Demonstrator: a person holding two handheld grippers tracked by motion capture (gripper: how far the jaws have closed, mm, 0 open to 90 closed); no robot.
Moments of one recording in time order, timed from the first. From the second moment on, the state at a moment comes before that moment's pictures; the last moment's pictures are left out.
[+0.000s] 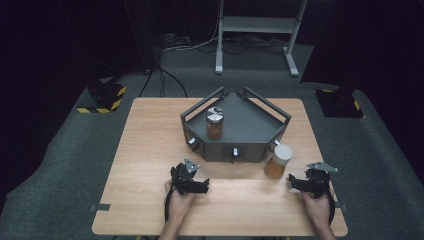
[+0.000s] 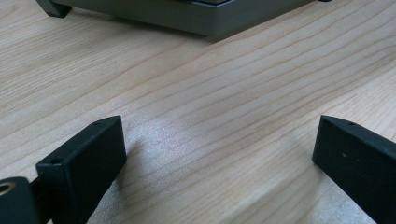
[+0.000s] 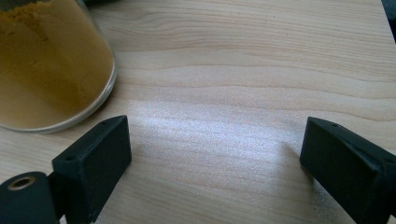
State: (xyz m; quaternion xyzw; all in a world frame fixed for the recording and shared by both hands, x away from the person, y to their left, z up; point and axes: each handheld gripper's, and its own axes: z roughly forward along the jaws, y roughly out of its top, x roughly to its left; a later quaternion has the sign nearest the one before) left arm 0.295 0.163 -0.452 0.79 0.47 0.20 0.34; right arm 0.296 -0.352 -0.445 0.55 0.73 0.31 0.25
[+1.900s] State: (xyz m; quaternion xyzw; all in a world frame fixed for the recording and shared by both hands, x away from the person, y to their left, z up) left arm 0.295 0.163 -0.452 0.79 0.47 0.20 0.34; right arm 0.298 -0.352 -0.444 0.55 0.73 0.31 0.25
